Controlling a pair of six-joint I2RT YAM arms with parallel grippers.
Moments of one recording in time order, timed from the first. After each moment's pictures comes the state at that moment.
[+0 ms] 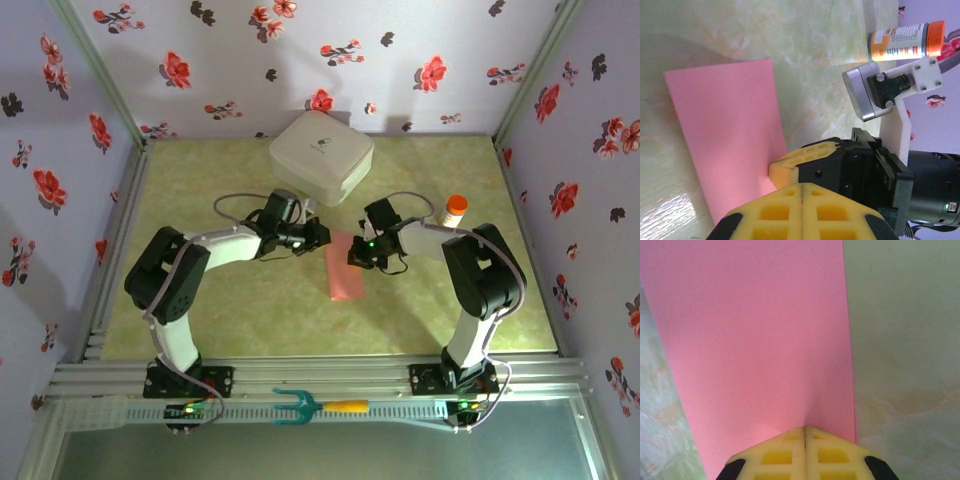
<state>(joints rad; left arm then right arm) -0.63 1.83 1.02 0.10 0.58 -0.89 0.47 1.79 0.95 -0.35 -0.43 0.60</state>
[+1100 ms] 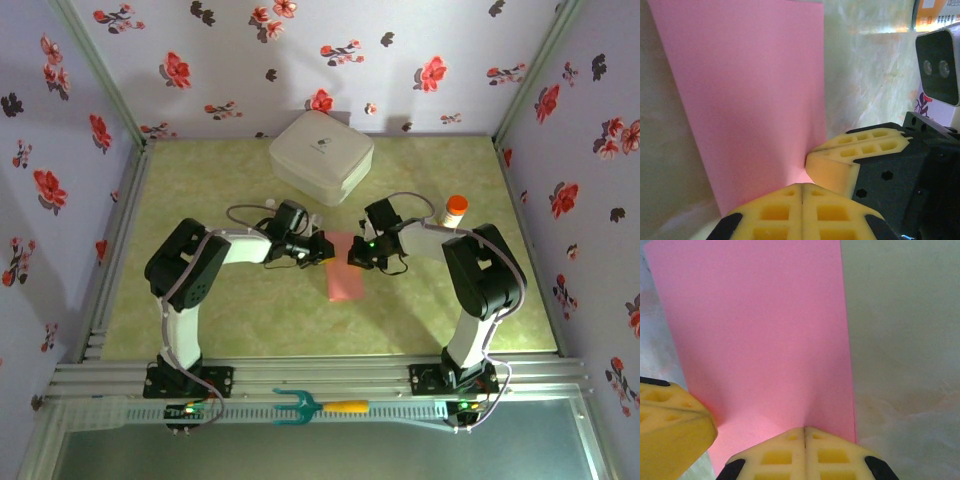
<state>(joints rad) -0.65 1.96 1.02 0.11 0.63 -0.90 0.47 1.79 0.95 -0.34 -0.43 0.61</state>
